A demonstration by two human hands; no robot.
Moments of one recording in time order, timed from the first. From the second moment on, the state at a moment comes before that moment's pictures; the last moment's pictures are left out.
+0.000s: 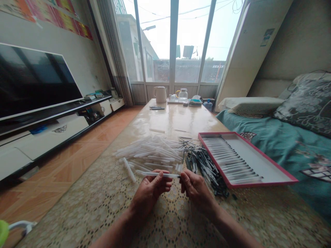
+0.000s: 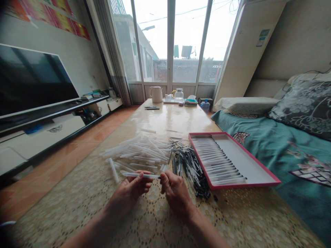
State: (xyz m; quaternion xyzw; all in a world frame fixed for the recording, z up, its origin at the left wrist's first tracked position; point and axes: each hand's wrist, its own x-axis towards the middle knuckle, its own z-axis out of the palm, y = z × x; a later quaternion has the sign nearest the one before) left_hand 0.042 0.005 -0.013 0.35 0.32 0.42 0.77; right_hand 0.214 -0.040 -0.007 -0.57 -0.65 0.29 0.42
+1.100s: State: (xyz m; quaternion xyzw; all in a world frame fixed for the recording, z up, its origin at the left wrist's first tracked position) left_hand 0.042 0.005 -0.014 0.35 0.31 0.43 0.77; right_hand 0.215 -0.040 -0.012 -0.58 -0.67 0.25 0.38
